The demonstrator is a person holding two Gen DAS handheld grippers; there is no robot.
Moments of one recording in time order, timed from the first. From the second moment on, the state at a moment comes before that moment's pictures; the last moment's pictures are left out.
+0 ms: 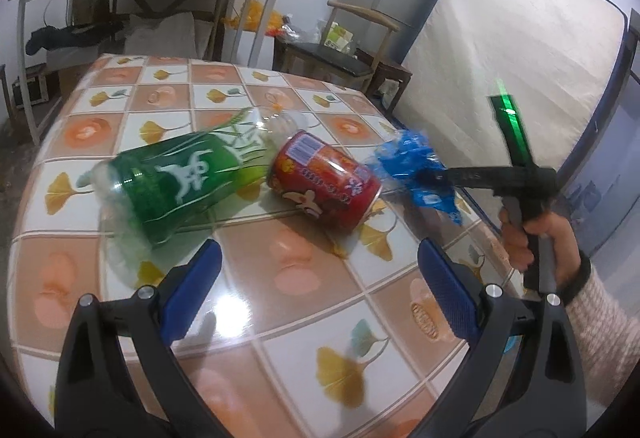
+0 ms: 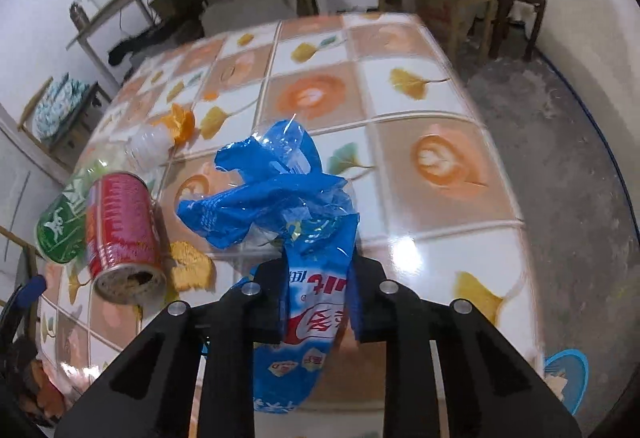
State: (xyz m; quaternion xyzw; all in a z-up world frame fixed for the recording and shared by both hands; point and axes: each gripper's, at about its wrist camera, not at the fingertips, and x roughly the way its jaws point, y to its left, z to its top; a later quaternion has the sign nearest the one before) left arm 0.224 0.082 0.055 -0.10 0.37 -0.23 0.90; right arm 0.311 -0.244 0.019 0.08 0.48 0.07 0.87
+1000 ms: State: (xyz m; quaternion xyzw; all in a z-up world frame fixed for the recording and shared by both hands) left arm 0.323 0.027 0.010 -0.23 0.41 -0.06 0.88; right arm 0.260 -0.258 -0.011 0.11 0.42 0.09 0.90
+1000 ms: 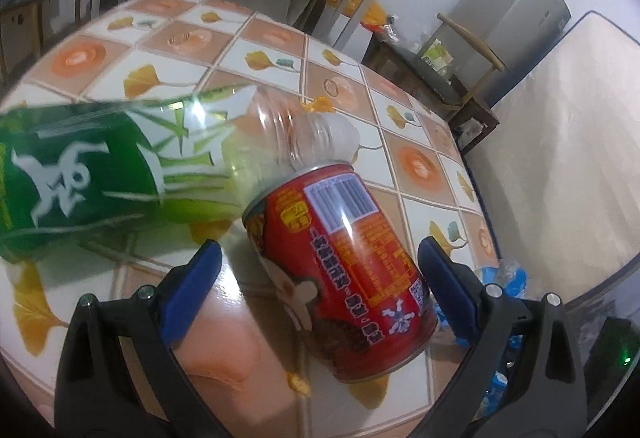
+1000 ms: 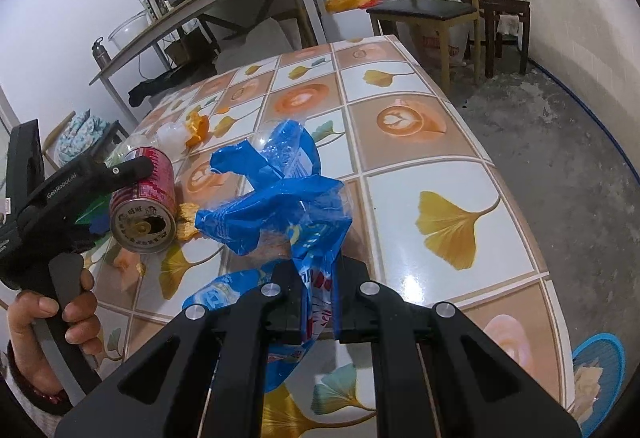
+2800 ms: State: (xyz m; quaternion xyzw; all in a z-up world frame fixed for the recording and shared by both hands) left arm 0.235 0.012 0.015 0.01 0.44 -0.20 0.87; right arm 0.268 -0.225 -0.009 0.03 0.47 0.10 0.88
